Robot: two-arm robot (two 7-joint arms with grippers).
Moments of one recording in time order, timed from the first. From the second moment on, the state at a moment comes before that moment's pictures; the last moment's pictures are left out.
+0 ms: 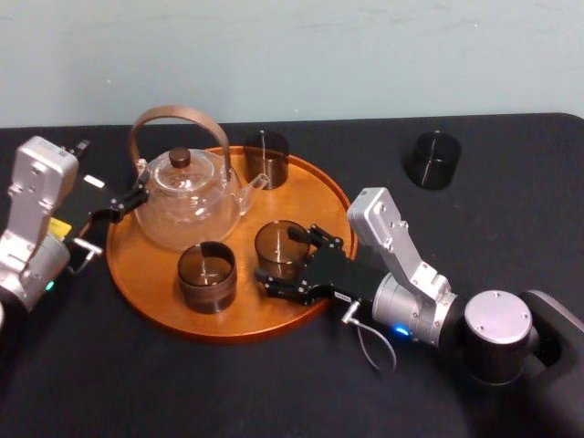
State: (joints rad) left arm -0.20 0.60 0.45 -1.41 -0.25 -0.12 0.03; right arm 0.25 0.29 -0.53 -1.28 0.20 -0.07 0.50
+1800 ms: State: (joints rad) left arm -0.20 0.60 0.45 -1.41 -0.25 -0.12 0.03; right arm 0.26 0.29 -0.54 -1.25 0.20 -0.08 0.51
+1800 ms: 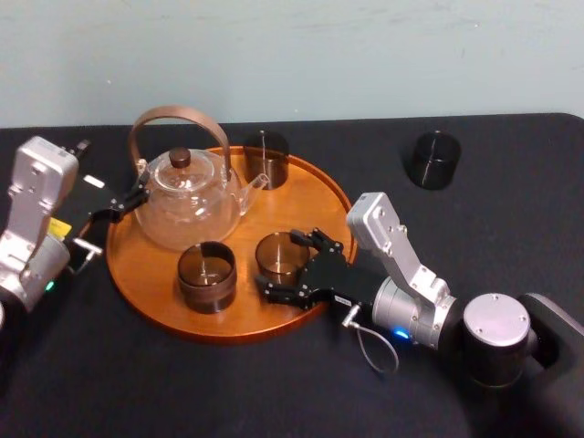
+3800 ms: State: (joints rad) left arm -0.20 0.60 0.45 -1.41 -0.25 -0.12 0.03; right arm 0.05 0.43 -0.33 -1.46 0.26 -0.04 0.39
